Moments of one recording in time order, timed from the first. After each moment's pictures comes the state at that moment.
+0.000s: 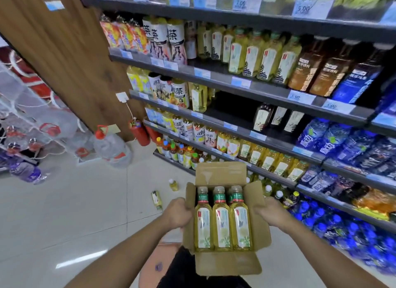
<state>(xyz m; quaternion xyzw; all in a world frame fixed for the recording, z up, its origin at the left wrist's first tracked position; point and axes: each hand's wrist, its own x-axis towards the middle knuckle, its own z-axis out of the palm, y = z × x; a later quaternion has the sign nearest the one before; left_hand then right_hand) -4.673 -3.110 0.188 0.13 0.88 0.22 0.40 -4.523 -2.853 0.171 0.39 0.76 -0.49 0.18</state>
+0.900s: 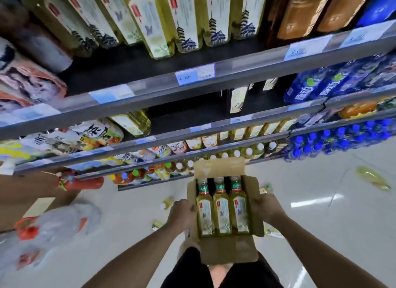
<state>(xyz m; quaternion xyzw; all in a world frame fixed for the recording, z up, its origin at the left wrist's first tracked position) -4.945 -2.974 0.016 0.34 0.84 0.01 0.43 -4.694 -2.857 0.017 0.63 0.60 -0.47 0.15</state>
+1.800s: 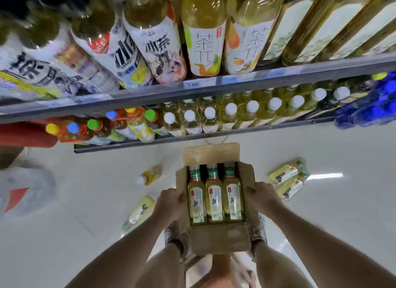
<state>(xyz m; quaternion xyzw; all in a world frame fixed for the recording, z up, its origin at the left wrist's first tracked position) -5.004 -3.046 -0.388 0.30 0.85 0.01 0.44 -4.765 -2.904 -0.382 0.63 0.61 -0.42 0.24</state>
